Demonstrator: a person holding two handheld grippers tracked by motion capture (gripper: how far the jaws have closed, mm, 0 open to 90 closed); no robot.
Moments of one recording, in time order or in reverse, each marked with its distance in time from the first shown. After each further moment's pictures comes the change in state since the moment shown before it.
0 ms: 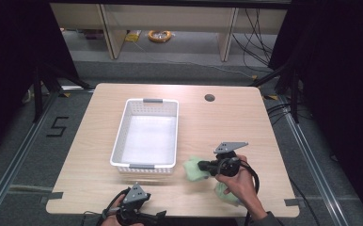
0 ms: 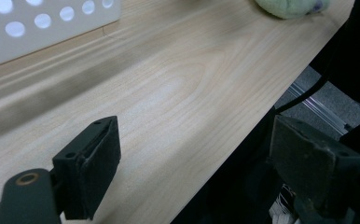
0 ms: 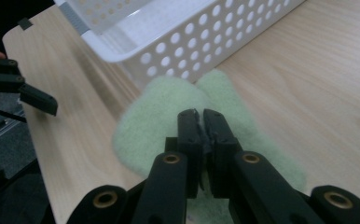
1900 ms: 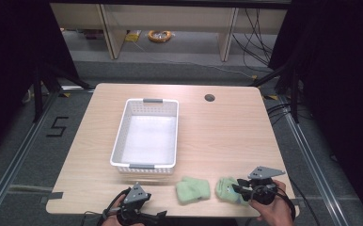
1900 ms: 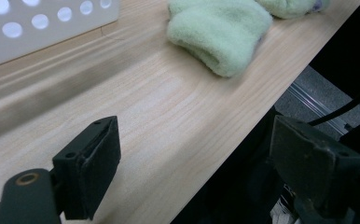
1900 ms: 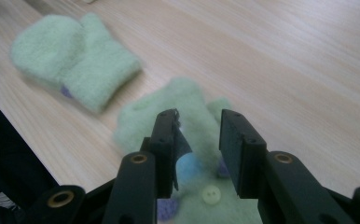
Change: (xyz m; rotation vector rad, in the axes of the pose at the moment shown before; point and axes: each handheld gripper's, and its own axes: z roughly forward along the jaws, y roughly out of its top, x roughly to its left) left arm -0.001 0.000 0.001 -0.001 -0.010 -0.002; right arm -0.011 -0.086 -0.071 0.070 -0.261 0.009
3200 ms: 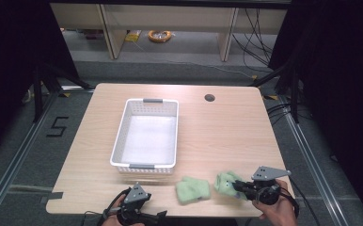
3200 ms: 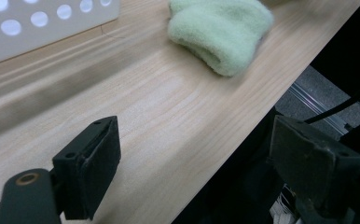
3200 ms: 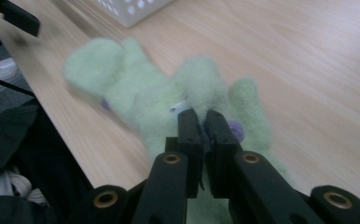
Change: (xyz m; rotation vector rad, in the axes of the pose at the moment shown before) left arm -0.001 0.000 0.003 -0.014 0.003 -0.015; right arm 0.003 0.005 -0.013 -0.076 0.115 -0.031
